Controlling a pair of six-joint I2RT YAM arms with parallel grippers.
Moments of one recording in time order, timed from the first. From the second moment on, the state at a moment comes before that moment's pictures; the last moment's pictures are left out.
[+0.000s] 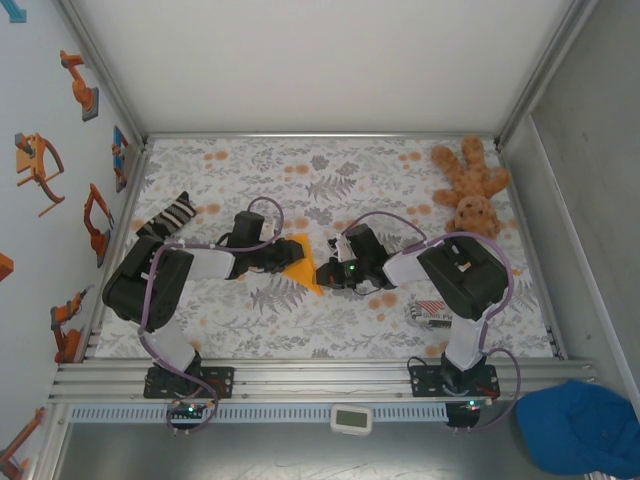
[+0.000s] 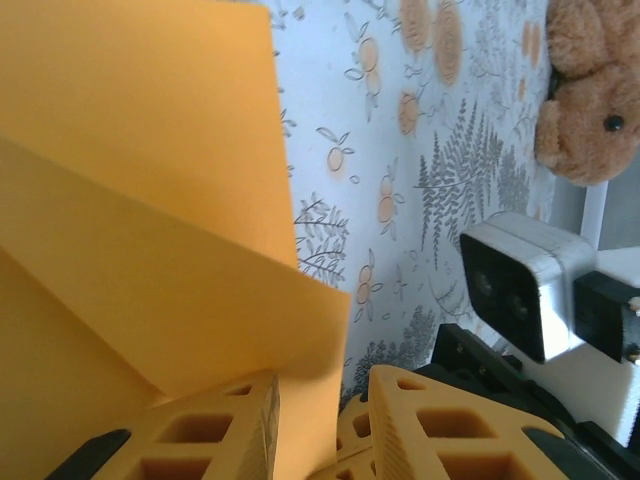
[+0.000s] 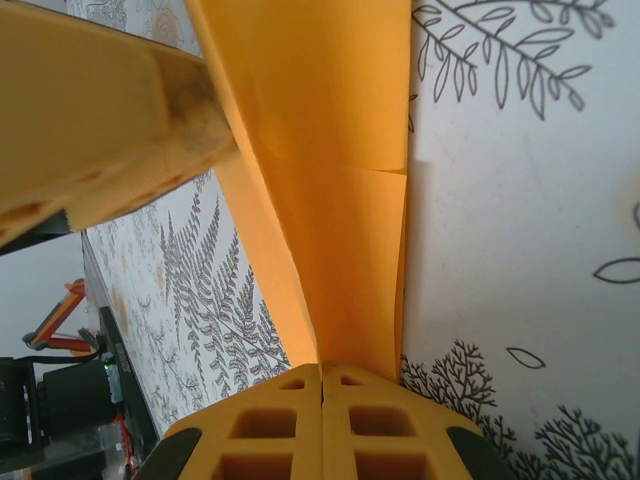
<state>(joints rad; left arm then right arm) -0.51 1.72 0.69 0.23 0.61 -0.85 0.66 1.87 0.74 0.31 -0.69 0.77</state>
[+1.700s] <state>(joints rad) -0.53 1.79 0.75 0.23 0.60 -0.84 0.67 1.86 0.75 0.27 -0.69 0.74</state>
